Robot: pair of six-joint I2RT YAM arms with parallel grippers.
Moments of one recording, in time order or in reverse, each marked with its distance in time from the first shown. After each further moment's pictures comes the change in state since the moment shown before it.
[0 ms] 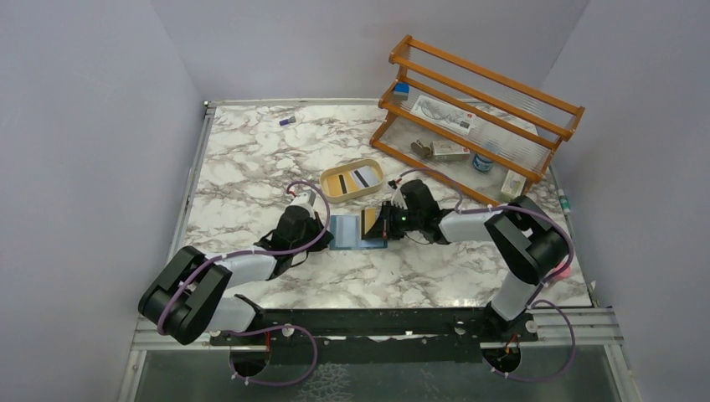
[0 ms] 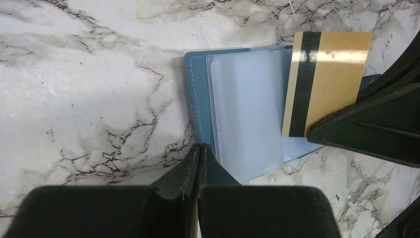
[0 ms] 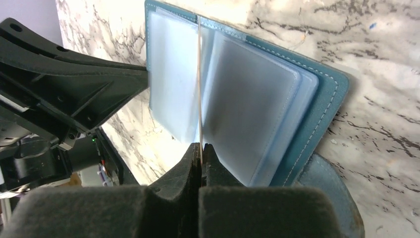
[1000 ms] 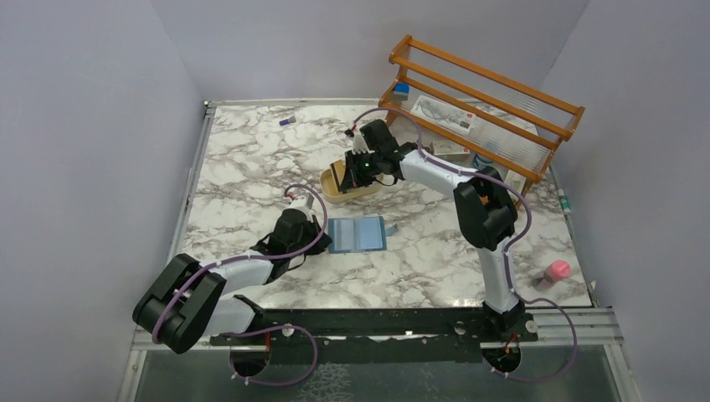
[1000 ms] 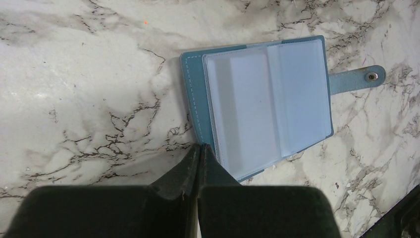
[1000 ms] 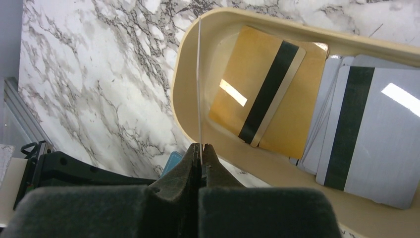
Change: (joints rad) left arm 0.005 -0.059 -0.036 -0.023 0.032 -0.001; right arm -0.008 0.389 0.938 -0.684 0.038 -0.418
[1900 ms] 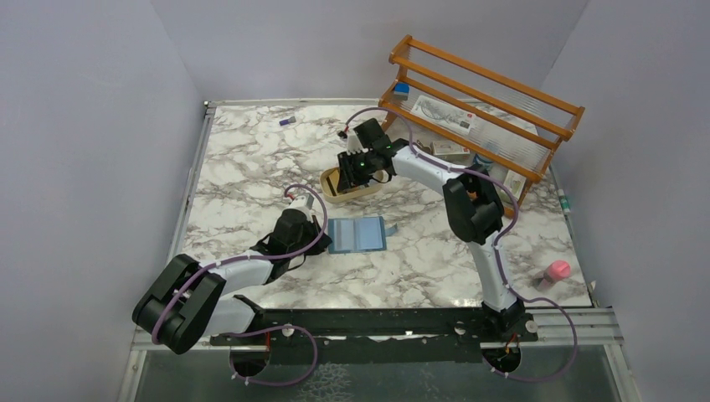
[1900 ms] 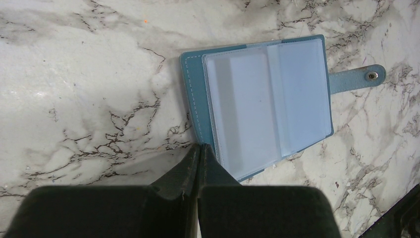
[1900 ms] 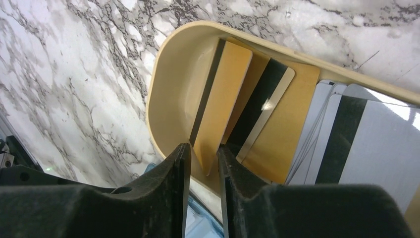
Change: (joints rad) left arm 0.000 -0.003 0.000 -0.006 0.003 0.000; right arm 0.000 0.125 0.150 -0.095 -0.003 -0.089
